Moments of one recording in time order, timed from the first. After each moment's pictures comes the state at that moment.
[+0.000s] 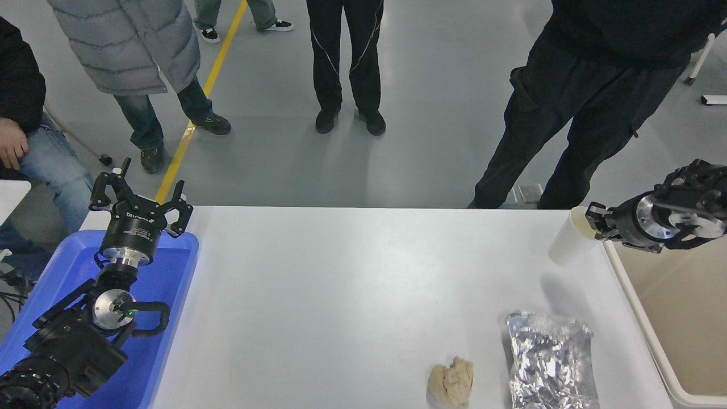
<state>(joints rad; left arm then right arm) -0.60 0.26 -0.88 -0.39 -0.09 -0.65 -0.48 1.58 -0.51 -1.15 0.90 0.04 0.40 -0.11</state>
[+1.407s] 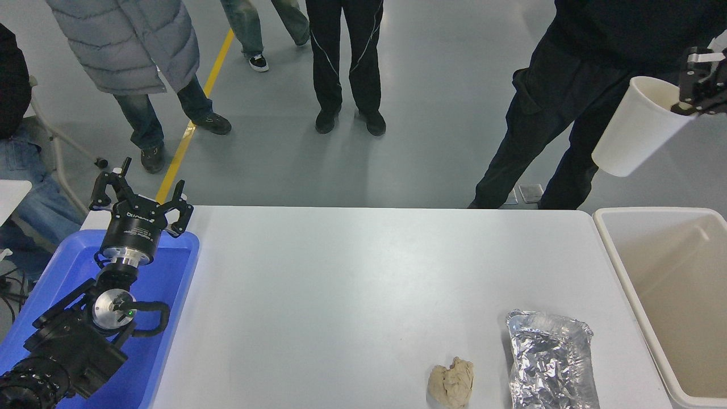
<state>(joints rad) -0.60 0.26 -0.88 -0.39 -0.09 -0.64 -0.48 2.44 -0.70 -1.52 1.21 -0.09 0.78 -0.12</state>
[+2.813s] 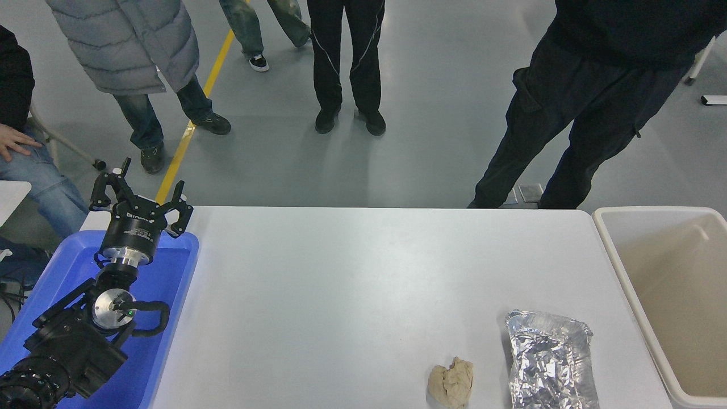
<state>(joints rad) -0.60 0.26 -0.88 -0.39 -0.09 -0.64 -0.48 0.86 -0.72 -0.69 0.29 -0.16 0.16 -0.10</state>
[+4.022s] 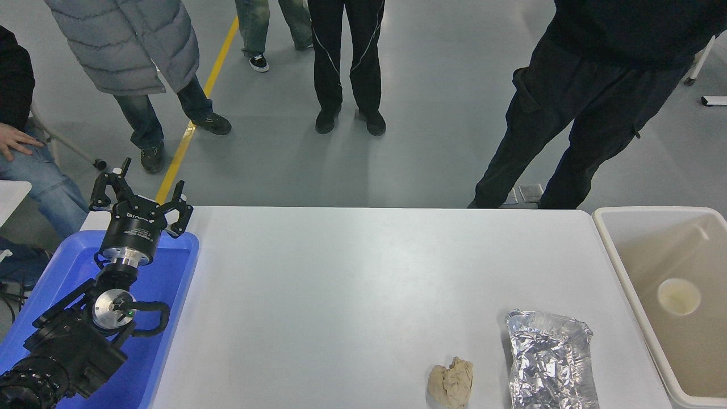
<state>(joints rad) -0.60 0.26 -0.88 -0.39 -0.09 -0.64 -0.48 0.73 -0.62 -0.61 0.24 -0.16 -0.11 0.11</state>
